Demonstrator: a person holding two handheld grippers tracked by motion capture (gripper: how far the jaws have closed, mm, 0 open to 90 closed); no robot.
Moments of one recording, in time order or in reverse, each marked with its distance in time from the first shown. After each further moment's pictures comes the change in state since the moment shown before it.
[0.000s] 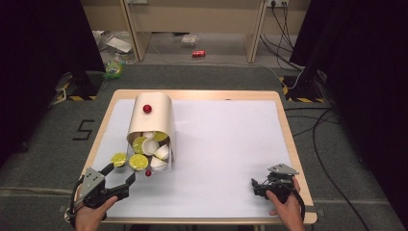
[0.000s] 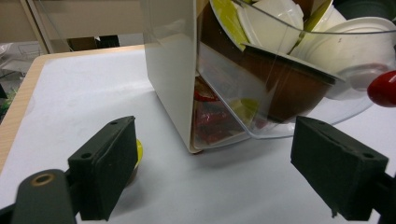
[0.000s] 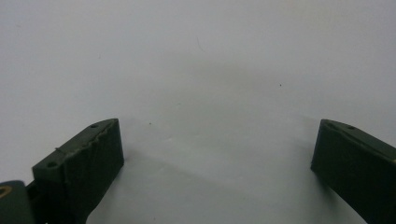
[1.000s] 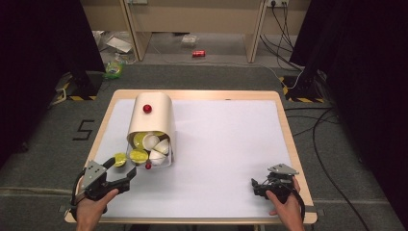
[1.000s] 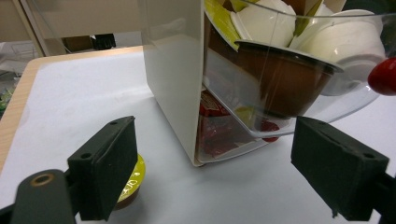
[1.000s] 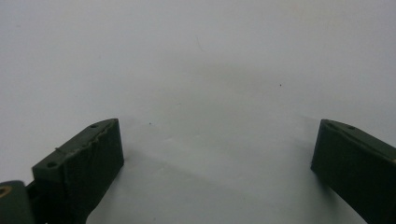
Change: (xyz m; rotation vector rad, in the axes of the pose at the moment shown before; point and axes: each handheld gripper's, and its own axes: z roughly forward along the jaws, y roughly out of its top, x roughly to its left) left arm 0.008 0.011 0.013 0.018 -0.021 0.005; right arm 0.000 0.000 0.000 0.000 -0.001 -0.002
